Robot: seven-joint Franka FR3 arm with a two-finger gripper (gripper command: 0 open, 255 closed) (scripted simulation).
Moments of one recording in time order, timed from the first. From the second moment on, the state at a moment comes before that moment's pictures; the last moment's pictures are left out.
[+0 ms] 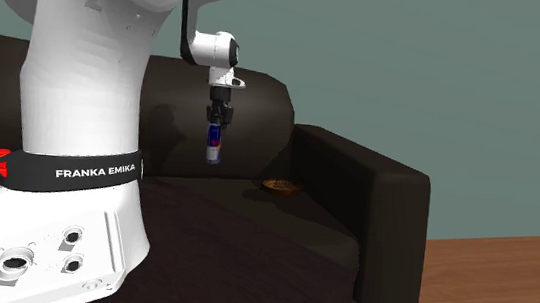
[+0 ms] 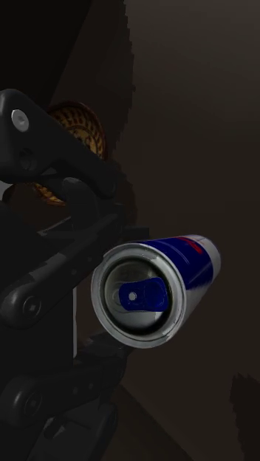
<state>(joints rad) 0.23 0.44 0.51 -1.90 -0.27 2.28 0.89</state>
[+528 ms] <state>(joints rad) 0.15 0.51 0.47 -1.74 -0.26 2.19 0.73</state>
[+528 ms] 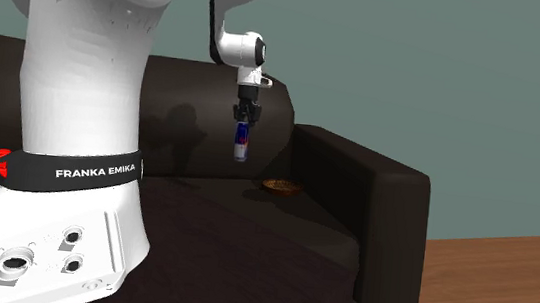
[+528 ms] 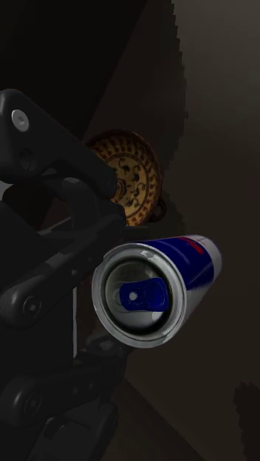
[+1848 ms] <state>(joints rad) 0.10 0.85 0.38 -1.16 -0.30 1.96 0.48</state>
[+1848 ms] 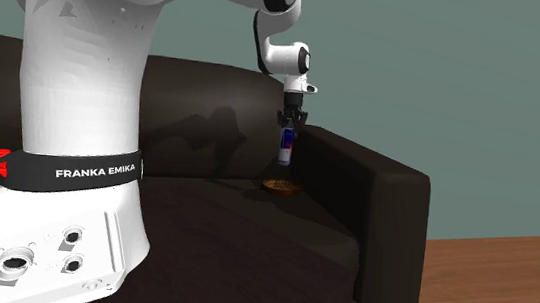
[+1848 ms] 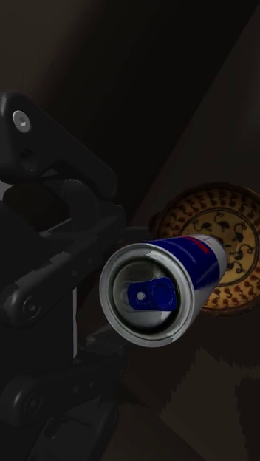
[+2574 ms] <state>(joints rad) 0.10 0.92 0.36 -1.18 -0.32 2.05 0.49</state>
